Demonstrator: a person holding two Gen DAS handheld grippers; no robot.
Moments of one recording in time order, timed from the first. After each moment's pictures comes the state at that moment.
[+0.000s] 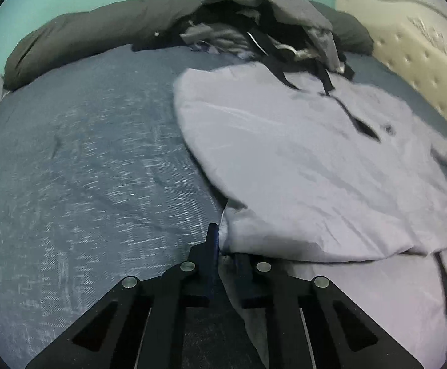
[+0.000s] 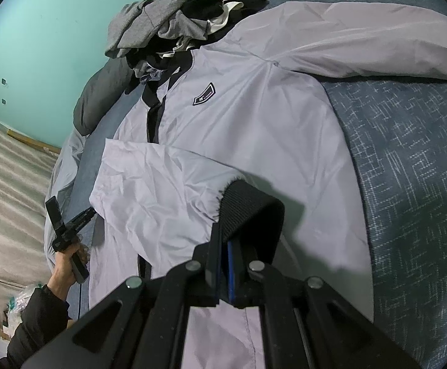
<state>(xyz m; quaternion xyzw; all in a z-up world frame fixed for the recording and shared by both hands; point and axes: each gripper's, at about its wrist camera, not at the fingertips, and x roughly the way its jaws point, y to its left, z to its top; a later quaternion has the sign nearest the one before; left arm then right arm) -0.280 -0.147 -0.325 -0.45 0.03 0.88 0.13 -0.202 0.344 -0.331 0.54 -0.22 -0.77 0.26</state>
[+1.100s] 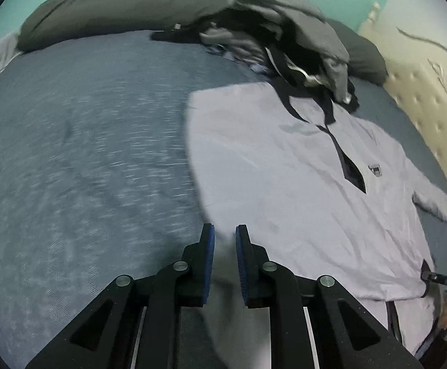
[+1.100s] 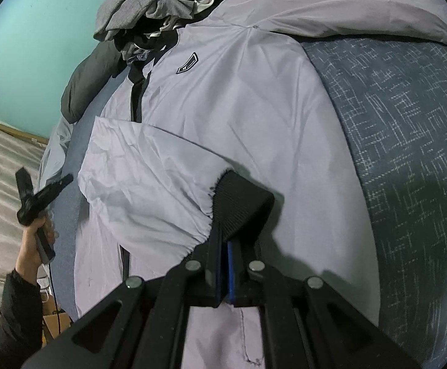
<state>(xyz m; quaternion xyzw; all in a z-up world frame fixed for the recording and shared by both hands) -0.298 -0.142 -0.293 -0.49 -0.04 0.86 0.12 -0.174 0.344 -0.350 0.56 -0.20 -0.77 0.24</state>
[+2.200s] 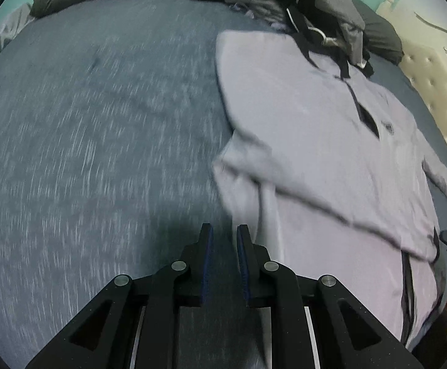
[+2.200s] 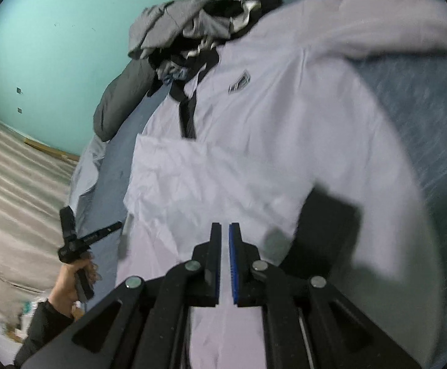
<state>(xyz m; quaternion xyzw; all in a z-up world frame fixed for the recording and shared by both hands) -0.232 -0.174 -0.315 -0.56 -0.06 0.82 0.09 -0.166 0.311 -0.327 0.52 -0.27 -0.75 0.29</state>
